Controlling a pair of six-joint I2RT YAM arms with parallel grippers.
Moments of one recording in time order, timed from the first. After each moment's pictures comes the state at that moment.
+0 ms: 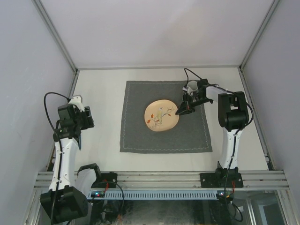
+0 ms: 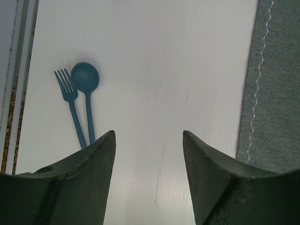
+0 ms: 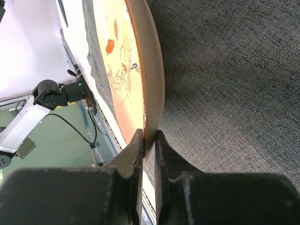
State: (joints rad) left arm 0.24 0.87 0.73 -0.55 0.08 0.02; right arm 0.10 2.15 1.45 -0.73 -1.03 0.04
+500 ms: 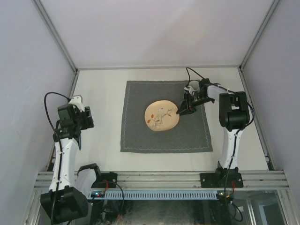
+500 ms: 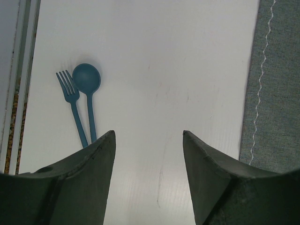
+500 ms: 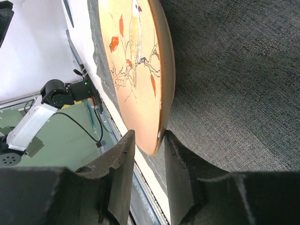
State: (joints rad) left arm 0.24 0.87 0.73 -0.55 0.08 0.04; right arm 0.09 2.15 1.46 -0.77 -1.05 0.03
